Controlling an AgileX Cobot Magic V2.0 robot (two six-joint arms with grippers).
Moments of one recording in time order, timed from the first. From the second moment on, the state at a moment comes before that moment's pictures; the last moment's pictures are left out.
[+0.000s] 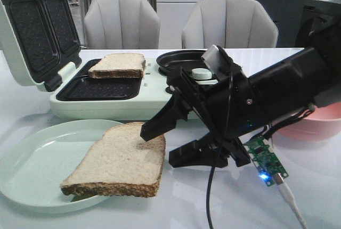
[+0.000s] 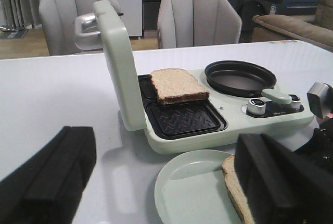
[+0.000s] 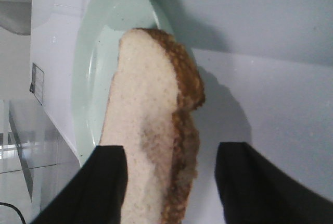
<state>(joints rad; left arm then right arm) -0.37 0.07 -0.33 0.08 0.46 -0.14 0.39 1.93 -0.84 1.81 0.74 -1.20</state>
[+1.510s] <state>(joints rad) -0.37 0.07 -0.33 0.08 0.46 -0.14 0.39 2.17 -1.52 1.79 0.71 -1.20</state>
